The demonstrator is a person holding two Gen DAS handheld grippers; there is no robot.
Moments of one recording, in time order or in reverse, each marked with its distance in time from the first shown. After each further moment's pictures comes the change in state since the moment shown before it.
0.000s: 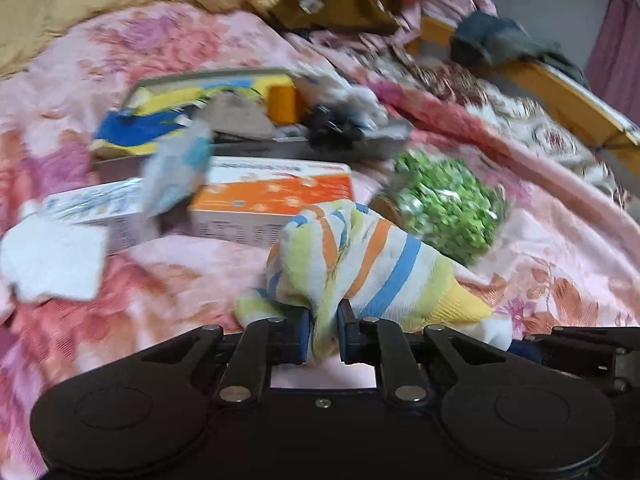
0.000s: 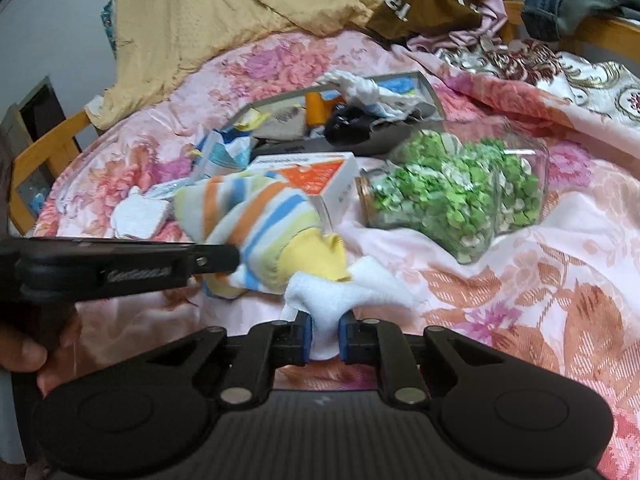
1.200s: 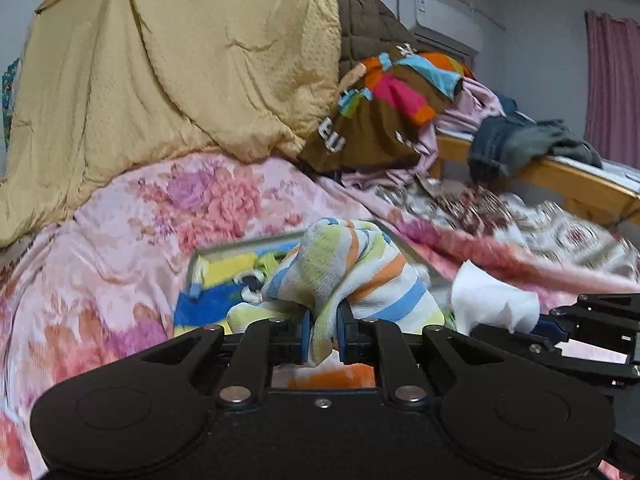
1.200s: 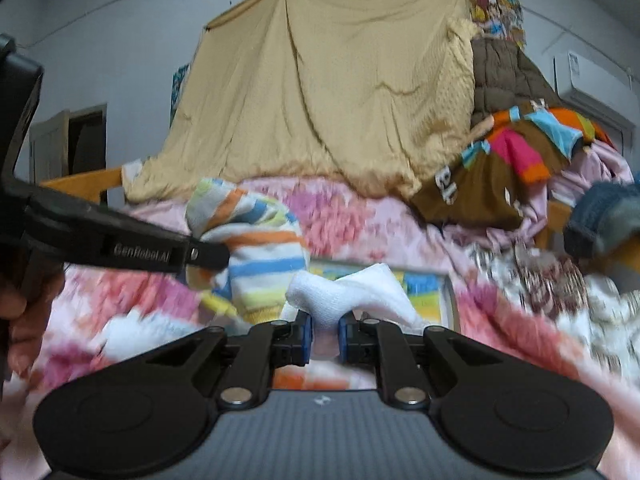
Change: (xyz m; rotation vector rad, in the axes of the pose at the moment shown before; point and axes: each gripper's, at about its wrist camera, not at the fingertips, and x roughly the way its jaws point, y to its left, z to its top) left arm -0.059 0.005 0.084 0.143 -0.337 0.151; right arm -0.004 0.034 0.092 -0.316 -0.439 -0.014
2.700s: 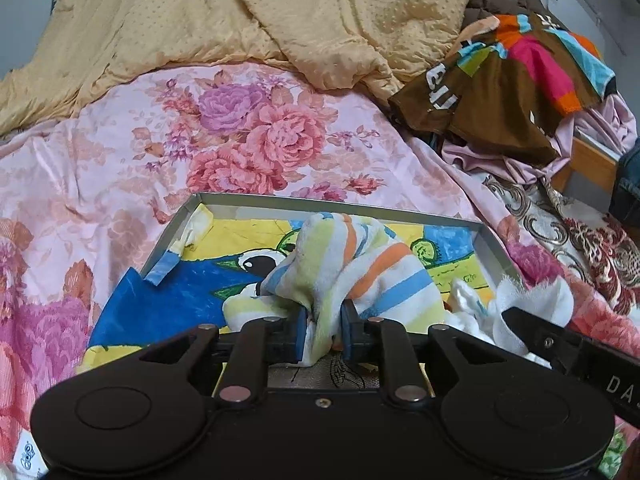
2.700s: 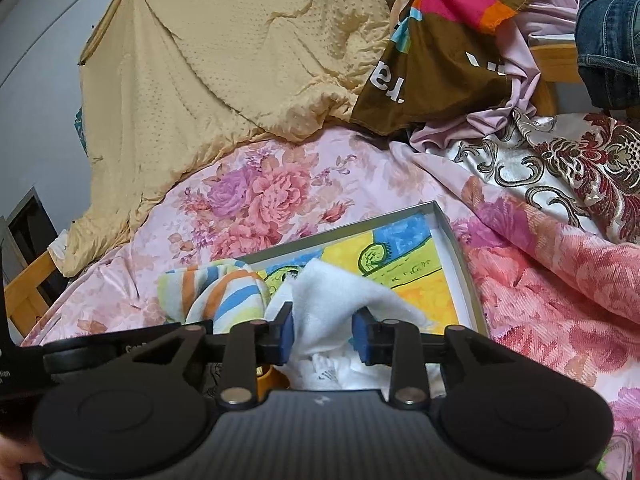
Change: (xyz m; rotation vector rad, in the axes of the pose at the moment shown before) left arm 0.215 0.034 0.019 -0.302 0.163 0.159; right arm 0.180 -0.115 -0.011 0.447 0.174 0.032
